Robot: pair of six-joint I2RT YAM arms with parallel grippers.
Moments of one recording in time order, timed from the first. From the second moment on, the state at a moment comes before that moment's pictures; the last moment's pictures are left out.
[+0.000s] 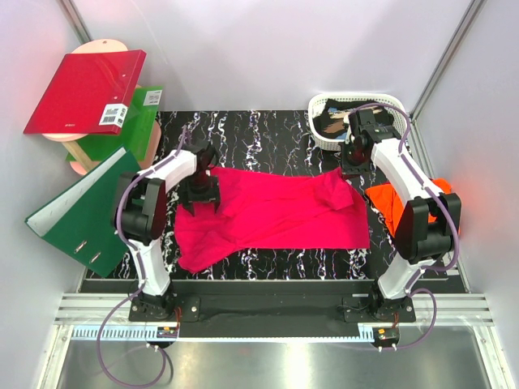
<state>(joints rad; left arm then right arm) -0.27 1.93 1.37 -1.01 -0.04 -0.45 0.18 1.72 1.51 -0.91 -0.01 0.16</state>
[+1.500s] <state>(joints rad) -0.10 1.93 1.30 -0.94 0.02 -0.44 0.18 1.79 1.53 -0.91 -0.05 0.16</state>
